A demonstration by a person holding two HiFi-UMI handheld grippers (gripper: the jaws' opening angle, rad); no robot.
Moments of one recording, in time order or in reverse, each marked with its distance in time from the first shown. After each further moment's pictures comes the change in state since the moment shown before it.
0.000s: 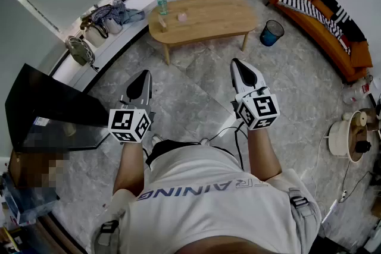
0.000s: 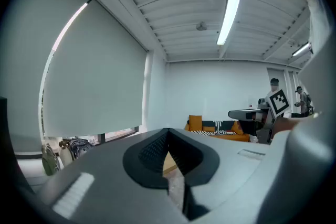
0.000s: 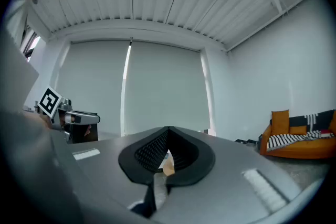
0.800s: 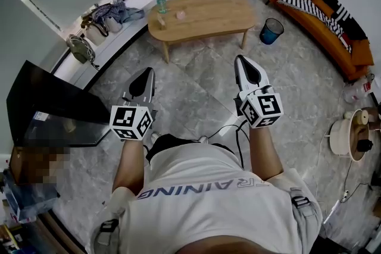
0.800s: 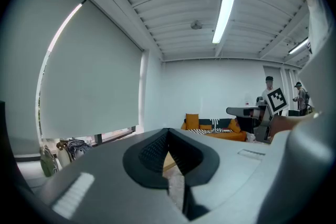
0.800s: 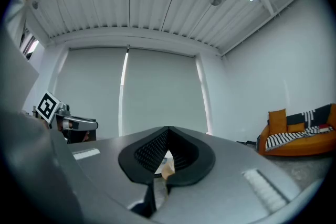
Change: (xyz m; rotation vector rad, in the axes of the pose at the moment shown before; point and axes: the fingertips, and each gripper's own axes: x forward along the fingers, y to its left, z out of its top) left arm -0.005 -0.040 0.000 0.026 0.008 -0.033; right arm -0.036 -0.022 0.007 0.038 -0.068 -0.027
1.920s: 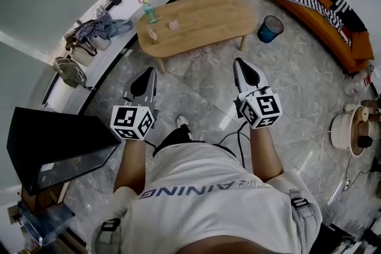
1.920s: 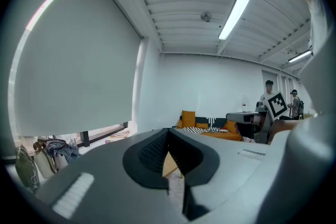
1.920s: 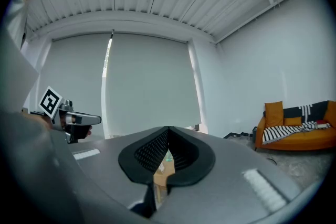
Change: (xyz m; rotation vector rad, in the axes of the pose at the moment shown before) left arm 0.202 0.093 -0.004 -0.053 0.068 -0.102; right arm 0.176 -0.083 -0.035 0.028 0.115 -0.081
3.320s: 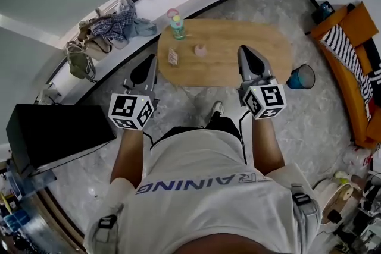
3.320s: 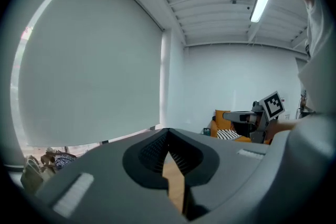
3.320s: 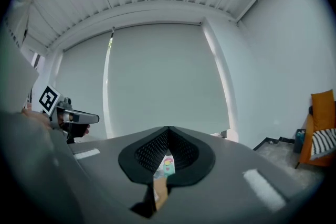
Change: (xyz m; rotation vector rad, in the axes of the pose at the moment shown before) left arm 0.256 0.204 0.054 -0.016 0.014 0.278; right arm 0.399 -0.097 0.034 0.004 0.024 0.297
